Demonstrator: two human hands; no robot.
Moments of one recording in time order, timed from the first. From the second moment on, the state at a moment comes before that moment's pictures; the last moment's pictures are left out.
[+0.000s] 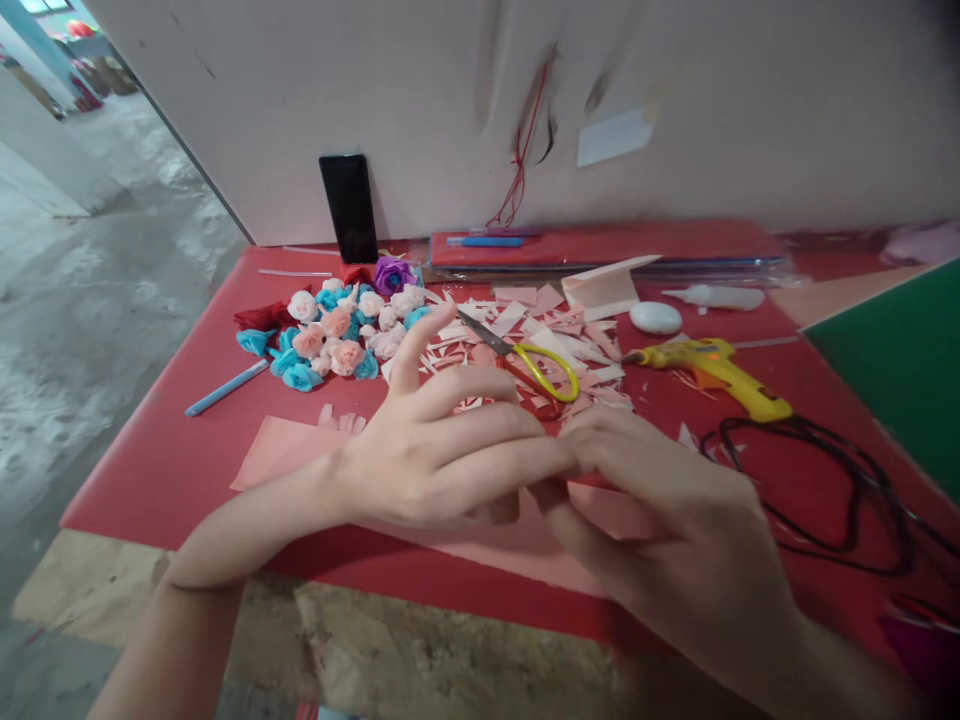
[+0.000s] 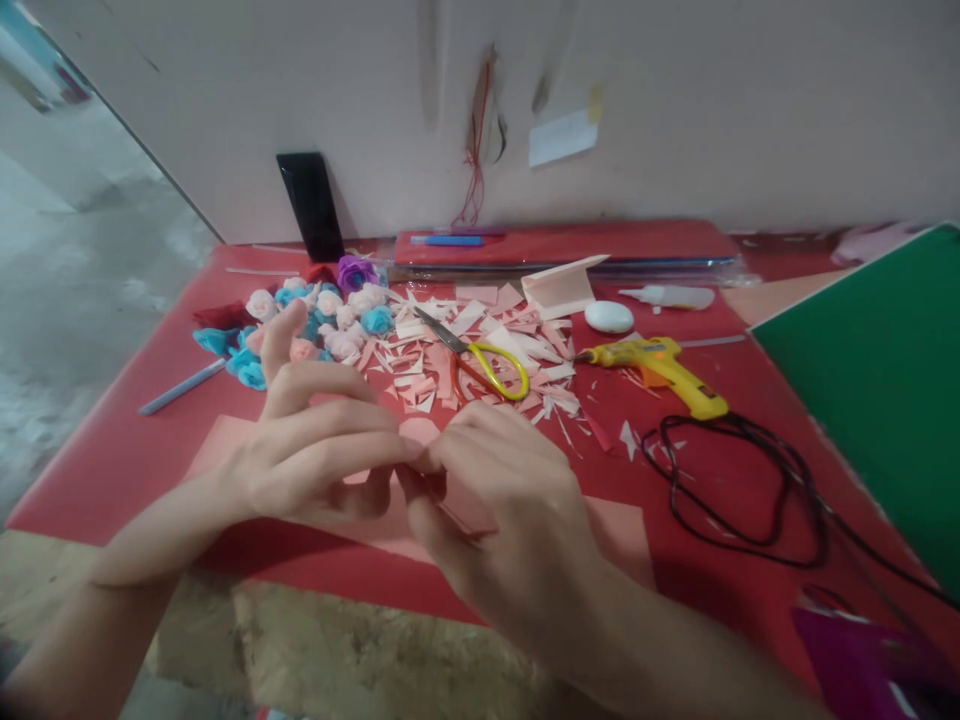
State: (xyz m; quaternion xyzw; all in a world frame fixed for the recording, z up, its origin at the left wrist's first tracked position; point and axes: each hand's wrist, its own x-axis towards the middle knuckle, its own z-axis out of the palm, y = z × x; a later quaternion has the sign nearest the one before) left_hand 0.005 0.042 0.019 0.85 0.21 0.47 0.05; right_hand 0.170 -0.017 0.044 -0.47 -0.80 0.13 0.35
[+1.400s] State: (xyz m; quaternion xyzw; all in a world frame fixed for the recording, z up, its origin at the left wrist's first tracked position) left_hand 0.019 0.041 0.016 0.79 0.22 0.54 0.20; right_hand 0.173 -0.019 0.033 -0.40 -0.79 -0.01 0.46
